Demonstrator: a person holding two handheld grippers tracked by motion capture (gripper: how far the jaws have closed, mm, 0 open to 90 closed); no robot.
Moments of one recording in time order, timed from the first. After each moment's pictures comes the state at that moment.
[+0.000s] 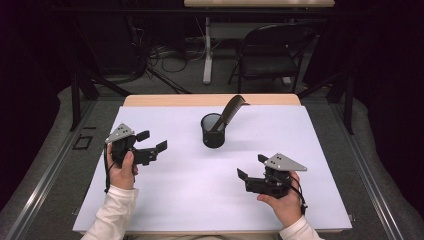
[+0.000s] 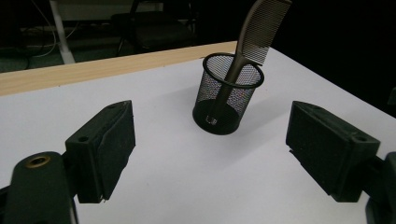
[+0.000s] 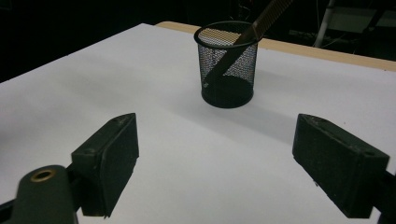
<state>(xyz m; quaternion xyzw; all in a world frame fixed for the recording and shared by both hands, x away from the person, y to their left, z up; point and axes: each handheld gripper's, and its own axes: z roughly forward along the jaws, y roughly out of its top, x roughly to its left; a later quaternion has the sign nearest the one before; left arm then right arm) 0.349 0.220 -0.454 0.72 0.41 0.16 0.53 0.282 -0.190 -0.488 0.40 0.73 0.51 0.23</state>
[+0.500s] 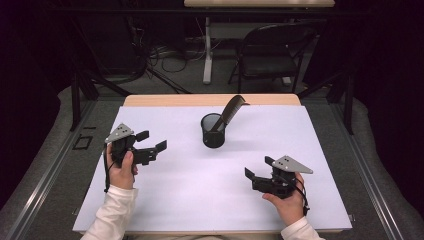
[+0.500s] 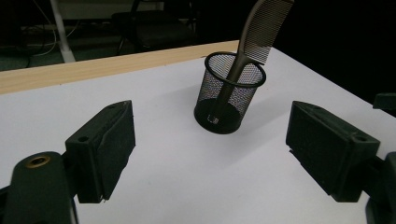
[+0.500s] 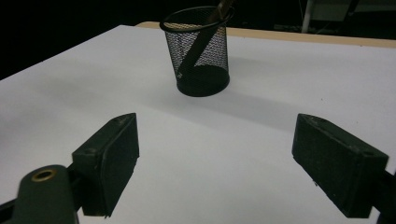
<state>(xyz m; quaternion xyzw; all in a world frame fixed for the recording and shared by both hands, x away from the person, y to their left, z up) 0.351 0.221 -0.456 0.72 0.41 0.16 0.53 0.290 -0.212 -0.514 0.44 0.70 0.51 0.23</state>
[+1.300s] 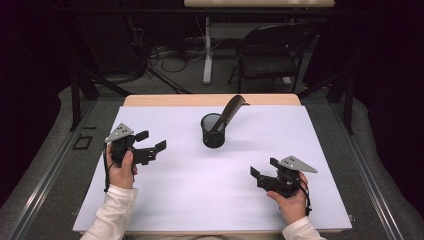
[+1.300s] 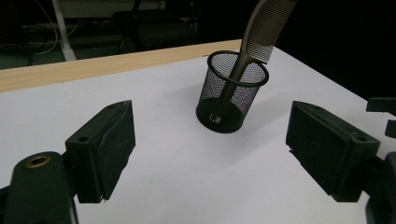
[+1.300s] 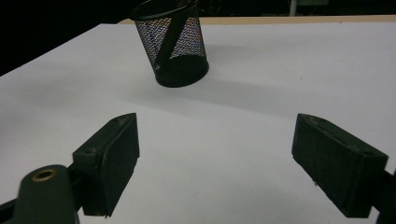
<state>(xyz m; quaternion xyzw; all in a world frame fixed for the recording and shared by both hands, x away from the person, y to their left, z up) 0.352 0.223 -0.457 0.72 0.42 0.16 0.53 0.298 -0.228 -0.529 0.48 0.68 0.51 0.22</state>
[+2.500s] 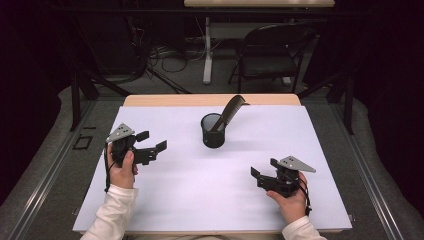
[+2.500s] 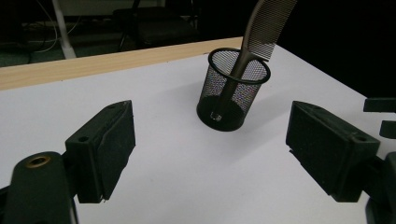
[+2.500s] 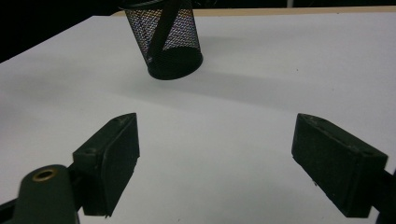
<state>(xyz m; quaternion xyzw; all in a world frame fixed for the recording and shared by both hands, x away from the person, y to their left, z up) 0.354 0.222 -0.459 0.72 0.42 0.16 0.53 0.301 -0.230 -0.535 0.48 0.69 0.49 0.22</state>
